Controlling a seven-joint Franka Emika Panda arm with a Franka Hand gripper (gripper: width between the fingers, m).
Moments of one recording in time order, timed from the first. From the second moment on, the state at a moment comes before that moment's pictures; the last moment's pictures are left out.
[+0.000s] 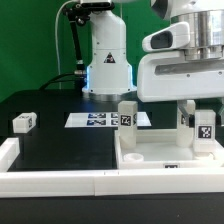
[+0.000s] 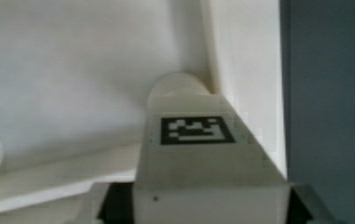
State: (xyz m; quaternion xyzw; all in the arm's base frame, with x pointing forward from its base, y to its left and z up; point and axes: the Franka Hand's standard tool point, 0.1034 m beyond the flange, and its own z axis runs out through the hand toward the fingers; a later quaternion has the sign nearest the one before) arm 0.605 0.119 0.079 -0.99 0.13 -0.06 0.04
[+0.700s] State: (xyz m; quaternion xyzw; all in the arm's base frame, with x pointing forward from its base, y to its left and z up) arm 0.608 0.112 0.076 -0.90 0.42 -0.04 0.07
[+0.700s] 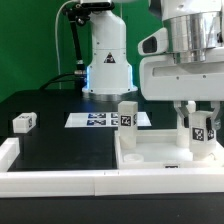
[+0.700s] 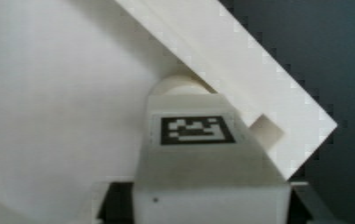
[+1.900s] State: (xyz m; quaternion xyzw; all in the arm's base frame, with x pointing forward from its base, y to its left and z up) arm 0.606 0.121 0.078 -0.98 0.21 -0.05 0.06
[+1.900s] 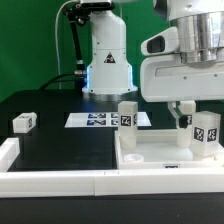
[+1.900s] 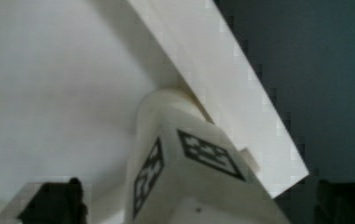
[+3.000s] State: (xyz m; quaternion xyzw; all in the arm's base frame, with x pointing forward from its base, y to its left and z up) arm 0.603 0.122 0.076 -0.99 -0.15 -0.05 0.01
